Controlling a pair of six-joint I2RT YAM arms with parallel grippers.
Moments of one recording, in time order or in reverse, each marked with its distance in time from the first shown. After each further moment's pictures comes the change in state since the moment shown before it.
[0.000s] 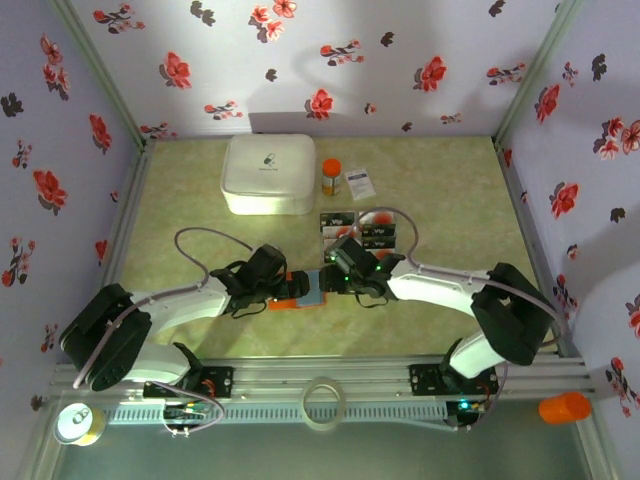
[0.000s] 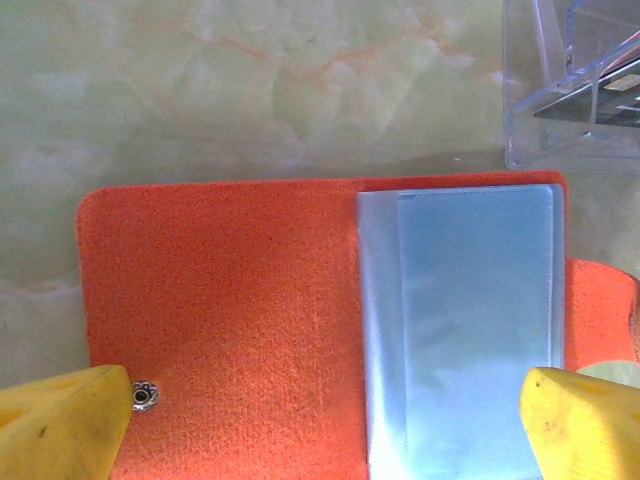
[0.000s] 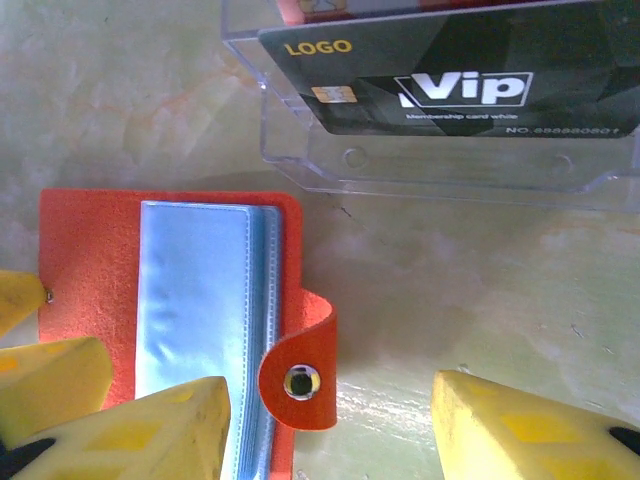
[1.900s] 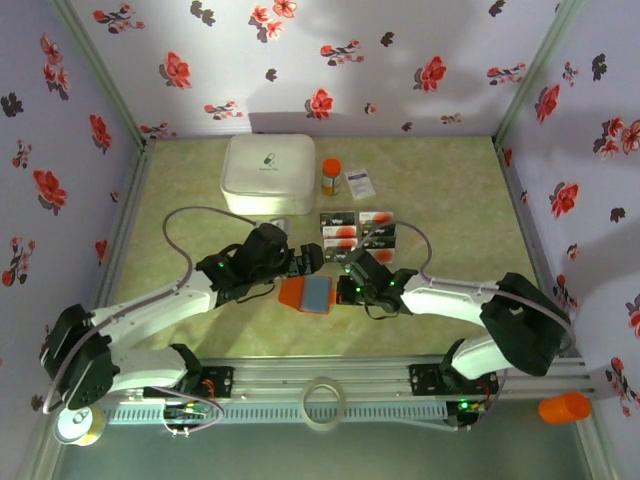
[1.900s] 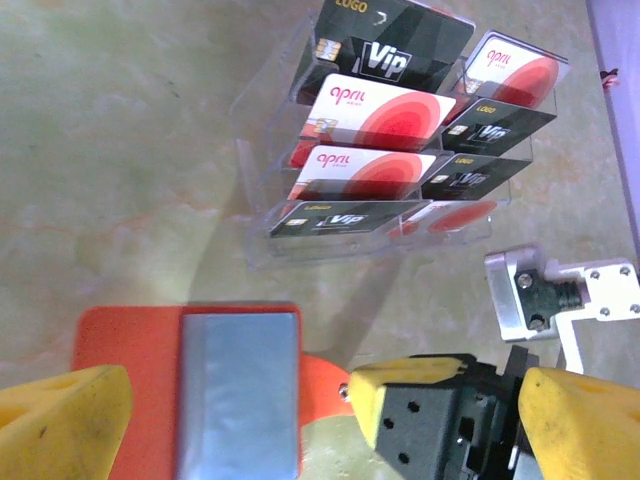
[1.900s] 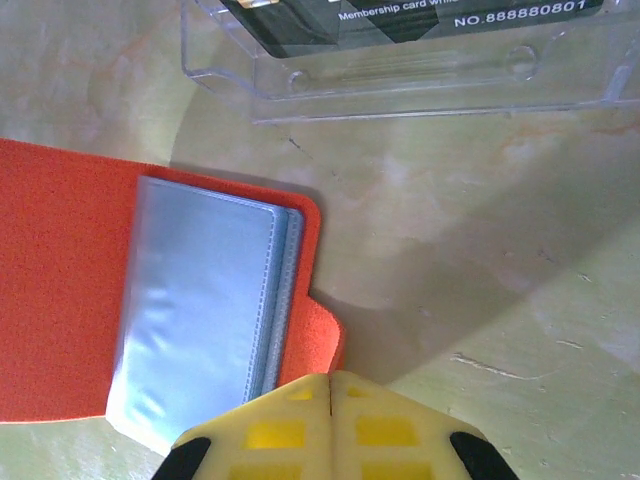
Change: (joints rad) left arm -0.066 -0.120 0.222 -0.084 -0.027 -0.039; right arm -0.018 -0.094 -0.199 0.166 -0.058 0.045
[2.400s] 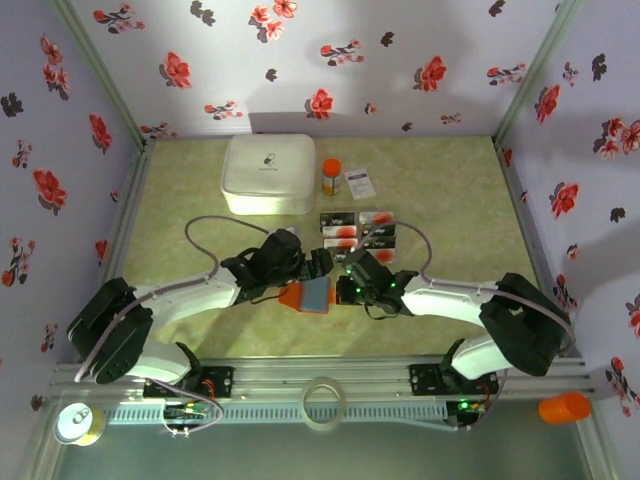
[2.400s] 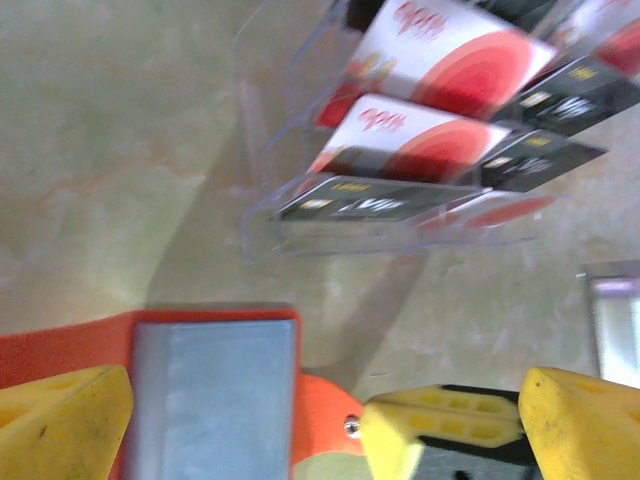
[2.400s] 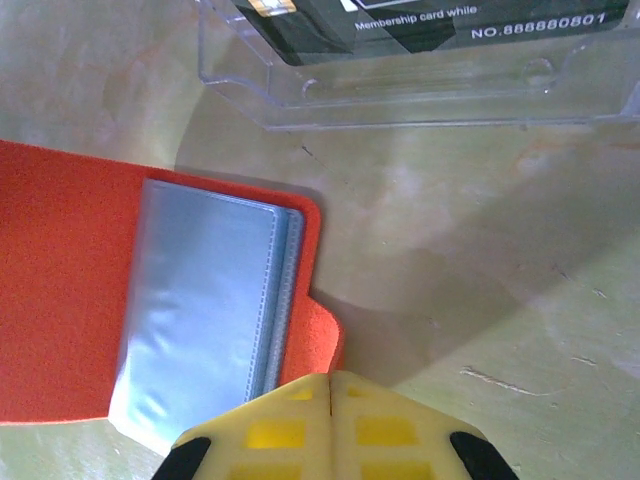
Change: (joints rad) left arm -0.002 0.169 -0.077 0.191 0.038 -0.090; right arm -0.008 -0.002 -0.026 0.053 -0.008 -0.018
